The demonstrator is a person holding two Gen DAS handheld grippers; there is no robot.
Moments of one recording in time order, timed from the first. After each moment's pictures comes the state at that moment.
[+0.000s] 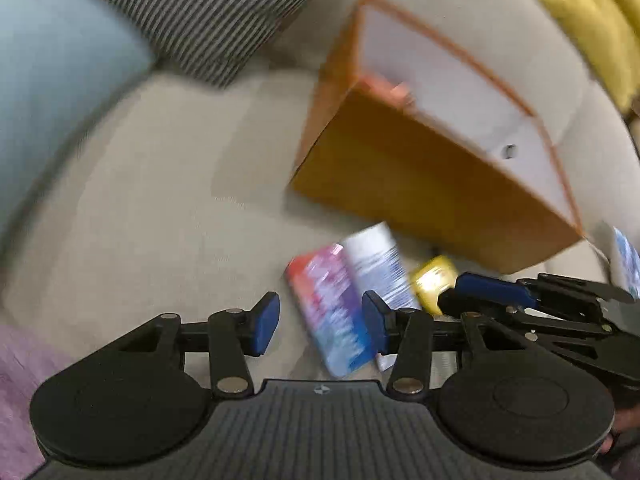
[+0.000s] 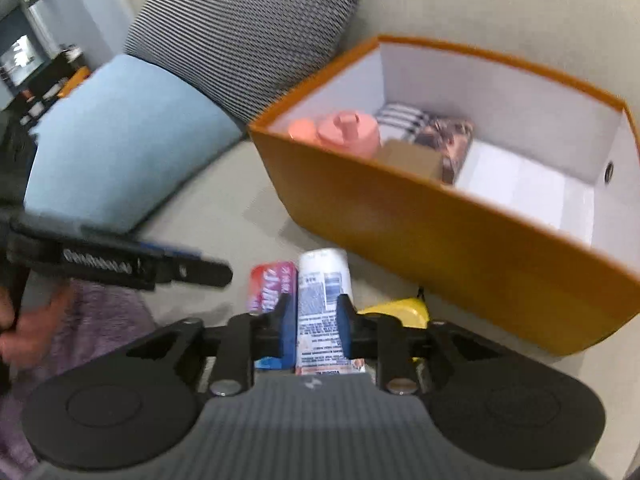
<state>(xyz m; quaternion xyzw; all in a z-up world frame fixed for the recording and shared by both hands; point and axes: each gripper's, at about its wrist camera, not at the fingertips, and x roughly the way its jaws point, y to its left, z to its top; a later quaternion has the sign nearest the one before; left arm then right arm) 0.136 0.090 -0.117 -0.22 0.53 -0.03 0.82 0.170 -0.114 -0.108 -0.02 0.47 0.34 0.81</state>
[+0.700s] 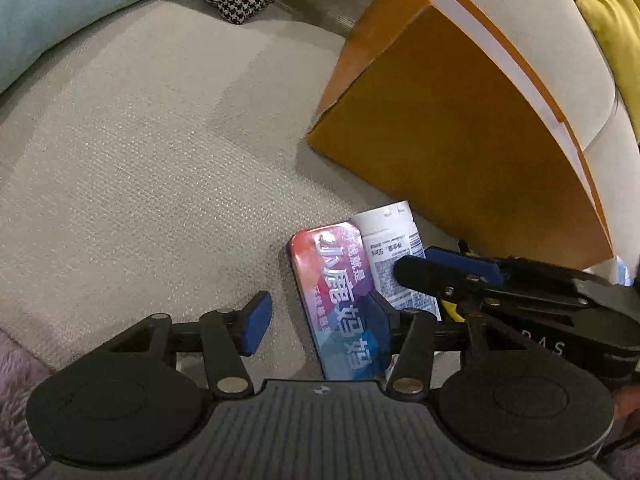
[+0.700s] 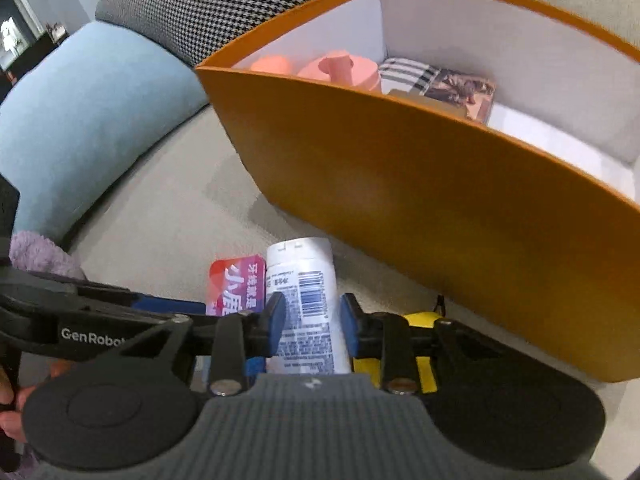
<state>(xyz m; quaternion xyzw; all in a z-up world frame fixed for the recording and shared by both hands) 0.135 0.089 -0.169 -0.27 0.53 -0.03 0.80 0.207 -0.094 -0.160 -0.03 0.51 0.35 0.79</state>
